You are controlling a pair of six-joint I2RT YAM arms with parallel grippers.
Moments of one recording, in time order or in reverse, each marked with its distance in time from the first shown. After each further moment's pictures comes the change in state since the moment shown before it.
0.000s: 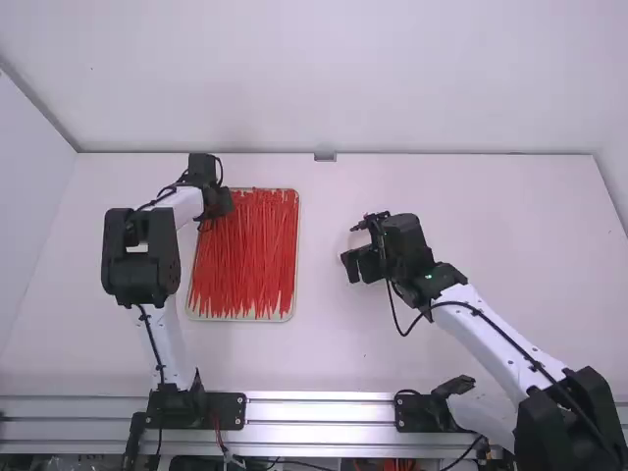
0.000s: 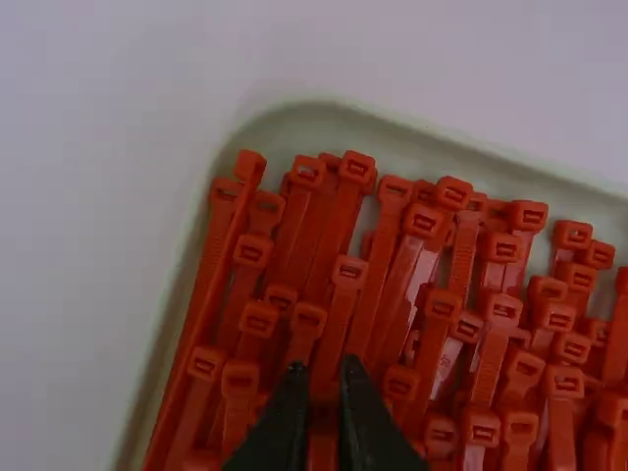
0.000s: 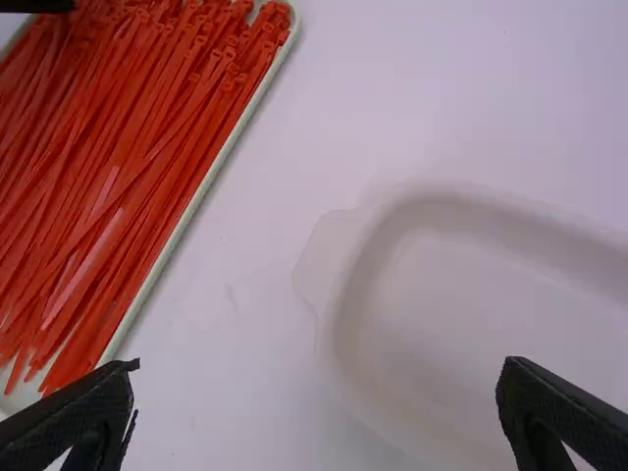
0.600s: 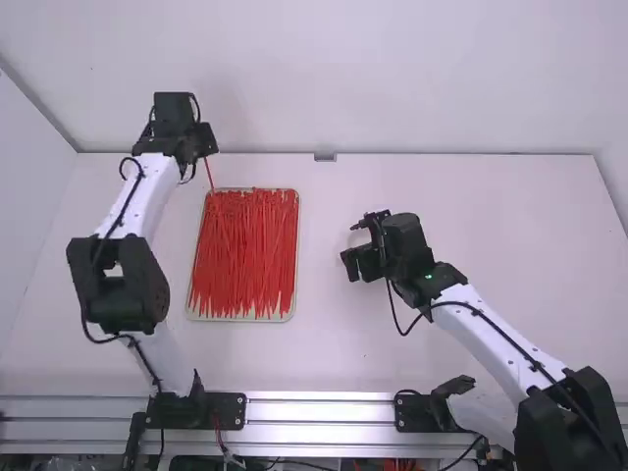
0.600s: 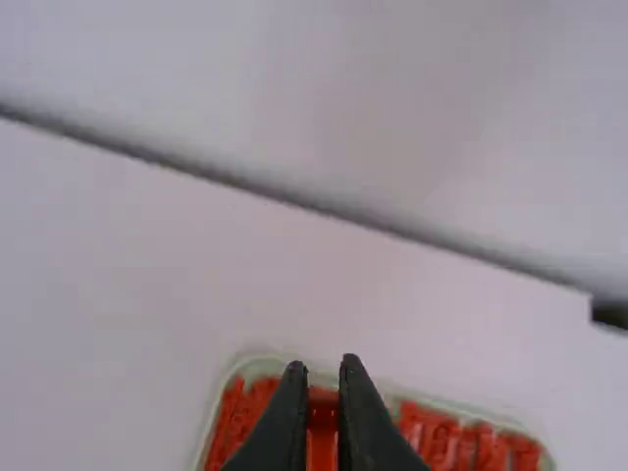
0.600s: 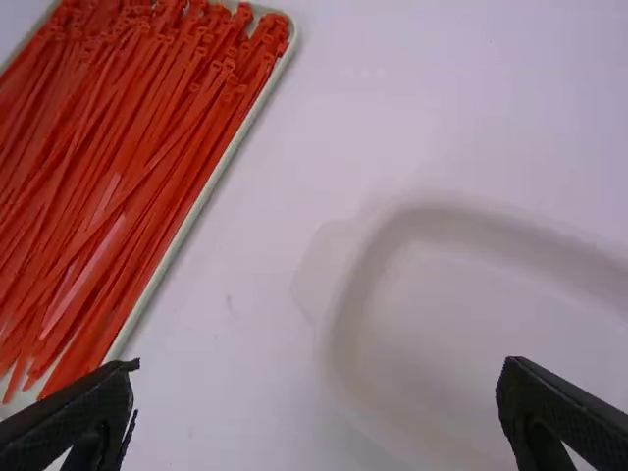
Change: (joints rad) left arm 0.004 -0.235 0.302 -0.156 0.000 0.005; right arm 0.000 0.000 0.000 0.016 0.004 0.000
